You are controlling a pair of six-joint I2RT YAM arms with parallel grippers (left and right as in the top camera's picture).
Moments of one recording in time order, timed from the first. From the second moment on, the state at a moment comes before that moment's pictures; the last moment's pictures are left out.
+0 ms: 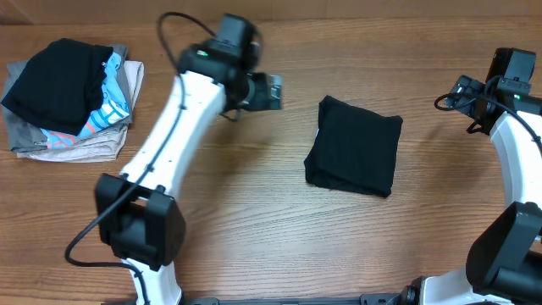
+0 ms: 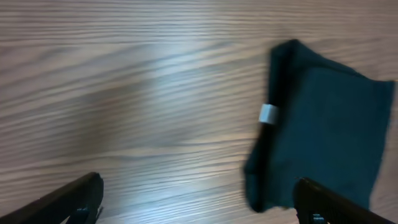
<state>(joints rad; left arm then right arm) -0.40 1.97 1.84 -1.04 0.15 -0.40 -0.29 1.70 1.35 -0.62 0.22 0.25</state>
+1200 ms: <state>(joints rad) -0.76 2.27 1.76 -0.84 0.07 -0.62 -0.29 1.70 1.35 -0.62 0.22 0.25</state>
